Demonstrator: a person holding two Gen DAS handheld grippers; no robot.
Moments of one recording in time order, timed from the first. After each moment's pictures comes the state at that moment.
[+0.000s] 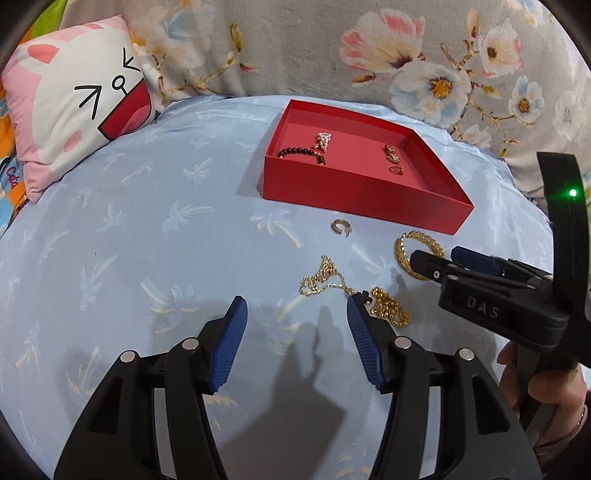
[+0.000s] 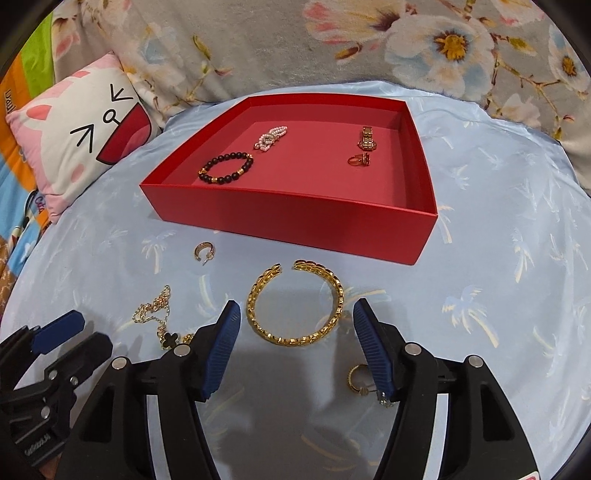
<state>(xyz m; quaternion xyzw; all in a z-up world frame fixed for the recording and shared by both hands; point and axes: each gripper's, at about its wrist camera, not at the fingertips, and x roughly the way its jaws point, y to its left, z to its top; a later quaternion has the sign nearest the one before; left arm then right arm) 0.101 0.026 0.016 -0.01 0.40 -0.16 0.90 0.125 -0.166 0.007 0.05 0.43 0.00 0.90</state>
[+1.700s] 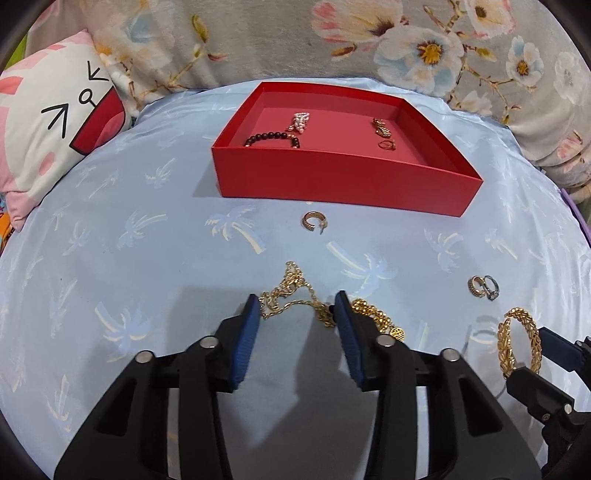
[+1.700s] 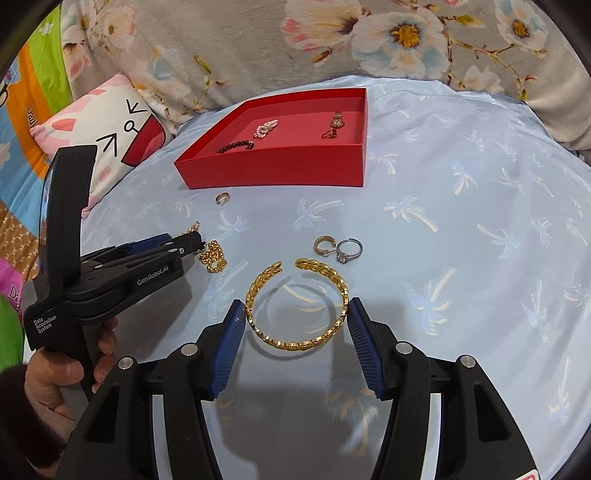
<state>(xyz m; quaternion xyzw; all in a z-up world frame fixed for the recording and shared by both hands) 0.123 -0.021 -0.002 0.05 0.42 -0.16 0.89 0.016 -0.188 0.021 0.10 0.42 0.00 0.90</state>
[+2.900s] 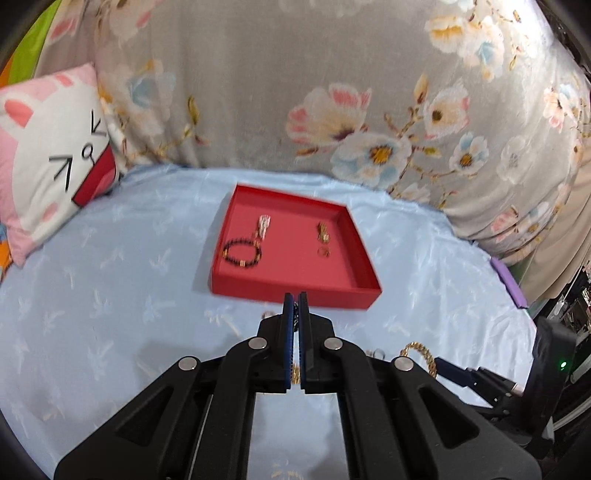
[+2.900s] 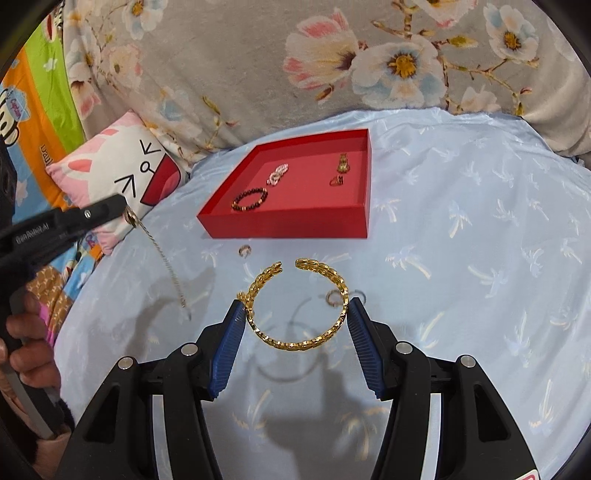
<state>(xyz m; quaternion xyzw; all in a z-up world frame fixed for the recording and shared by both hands) 0.099 0.020 0.139 -0.05 0.33 -0.25 0.91 0.017 -0.202 0.074 0.14 0.38 0.02 0.92</state>
